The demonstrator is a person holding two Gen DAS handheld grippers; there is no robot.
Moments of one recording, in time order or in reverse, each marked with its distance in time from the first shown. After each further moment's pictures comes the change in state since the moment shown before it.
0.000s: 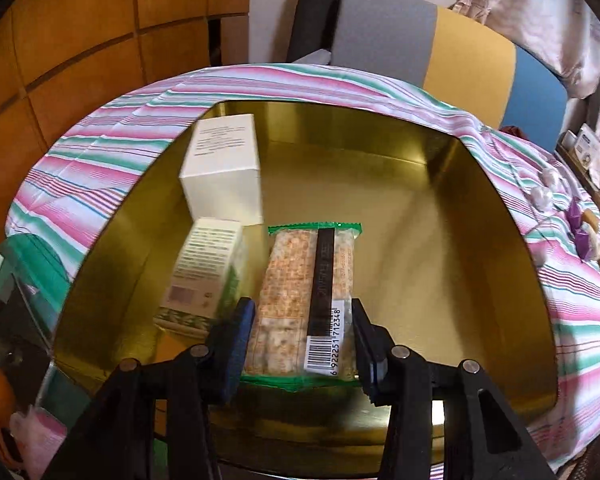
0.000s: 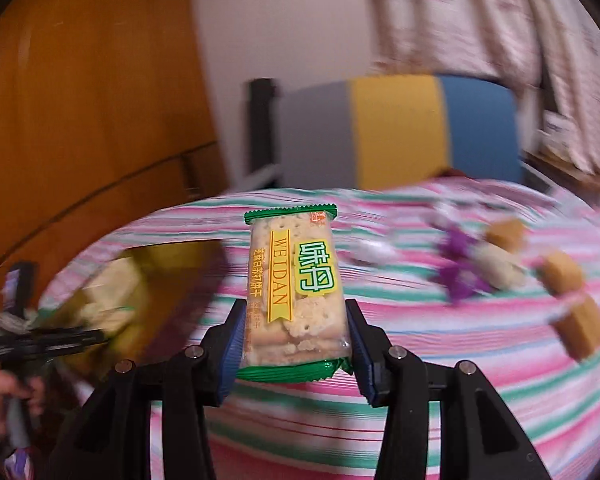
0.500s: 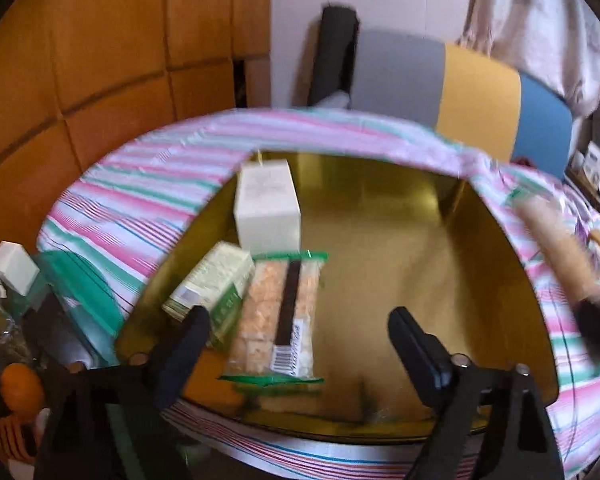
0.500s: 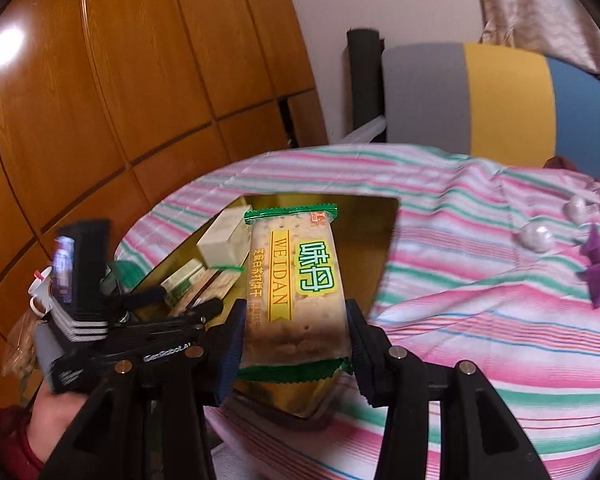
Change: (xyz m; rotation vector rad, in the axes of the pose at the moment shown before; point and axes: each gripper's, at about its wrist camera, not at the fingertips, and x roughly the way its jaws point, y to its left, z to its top) left arm -0.045 0.011 -0.012 -0.021 -0.204 0.073; right arm 0.060 0.123 -0.005 -0.056 0.222 0.222
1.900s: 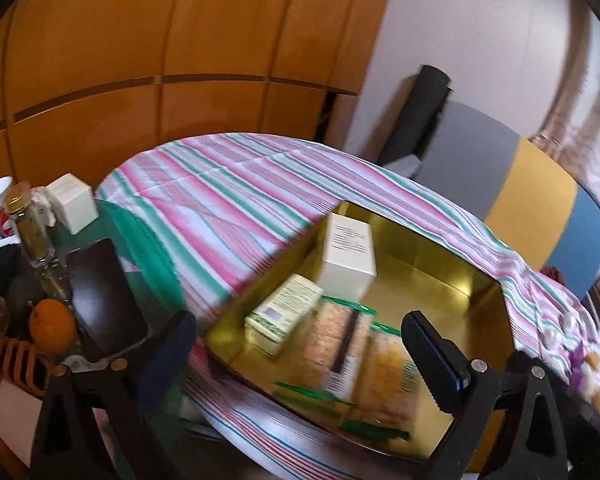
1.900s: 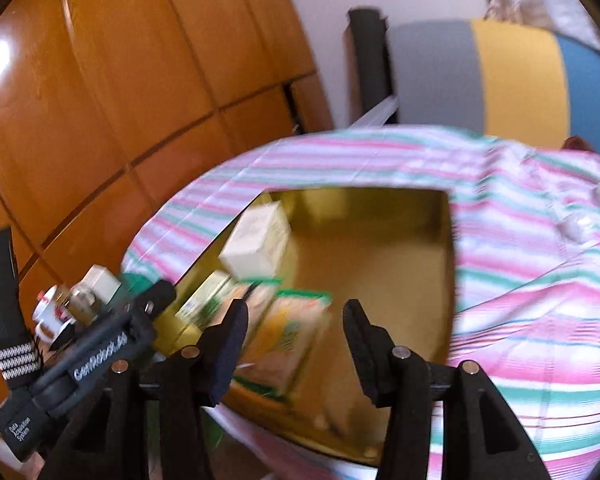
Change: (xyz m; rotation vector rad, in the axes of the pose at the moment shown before) left arm -0.032 0.044 0.010 -0.332 -0.073 0.077; right arm 0.022 0.024 0.023 0.072 -0.022 -0.048
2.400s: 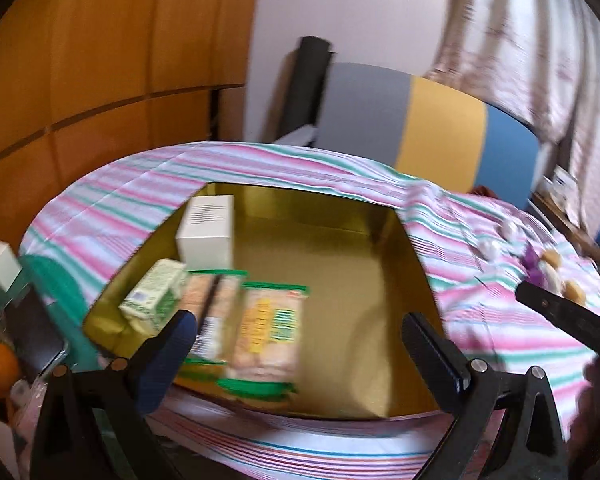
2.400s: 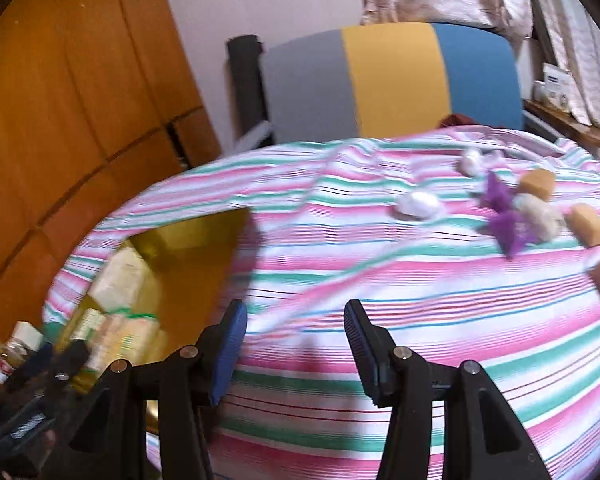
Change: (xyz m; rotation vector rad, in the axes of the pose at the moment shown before) left arm -0.017 -0.084 -0.043 0.319 0.025 -0.241; right arm -0.055 -0.136 -0.016 0.181 -0.035 -0.296
